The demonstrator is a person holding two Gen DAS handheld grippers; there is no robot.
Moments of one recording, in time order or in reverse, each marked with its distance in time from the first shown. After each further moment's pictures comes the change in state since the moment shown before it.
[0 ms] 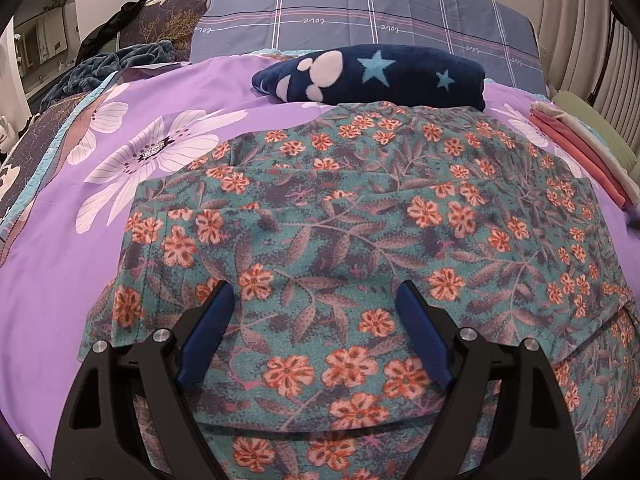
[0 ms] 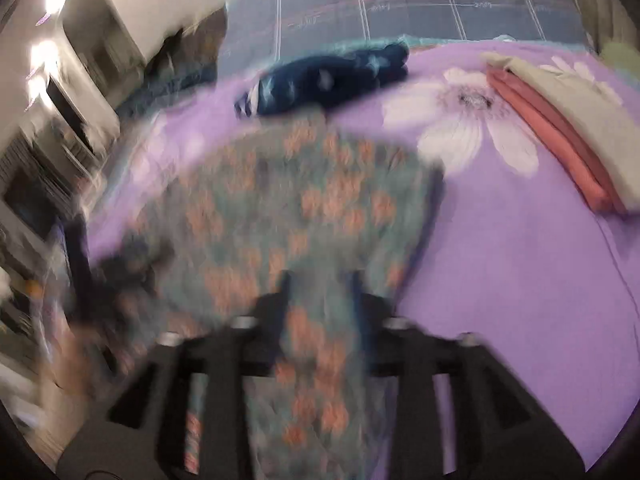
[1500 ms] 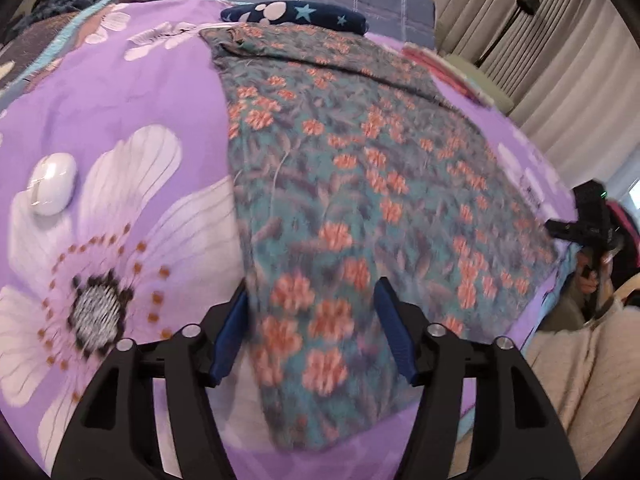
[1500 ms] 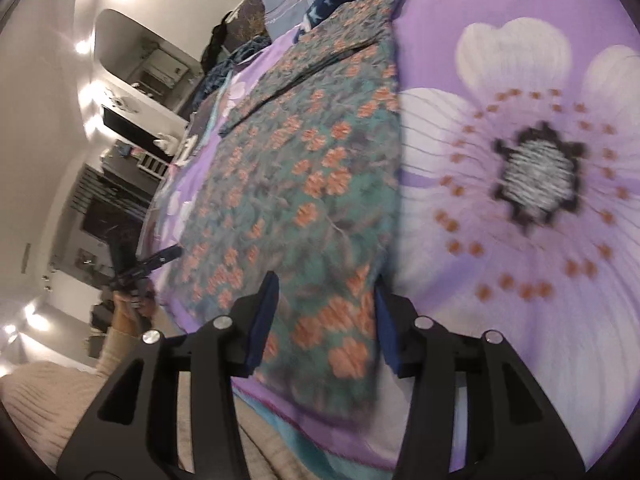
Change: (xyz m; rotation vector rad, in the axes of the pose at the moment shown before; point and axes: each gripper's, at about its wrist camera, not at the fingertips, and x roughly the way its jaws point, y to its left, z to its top) left arm -0.190 0.121 -0.231 0.027 0.138 -0.470; right arm -0.121 -0.030 -0.242 0.210 0.062 0.610
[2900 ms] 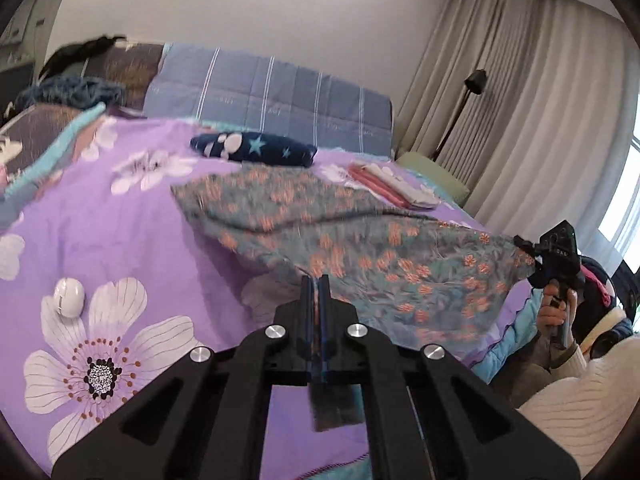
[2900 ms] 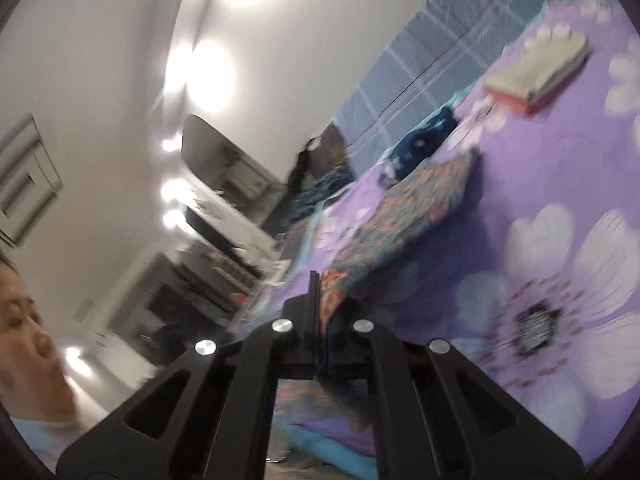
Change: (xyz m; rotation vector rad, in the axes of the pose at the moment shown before) left arm -0.112 -0.102 0.025 0.072 -0.393 -0.030; right arm -0.145 0.036 0.021 -0.052 -0.477 0.227
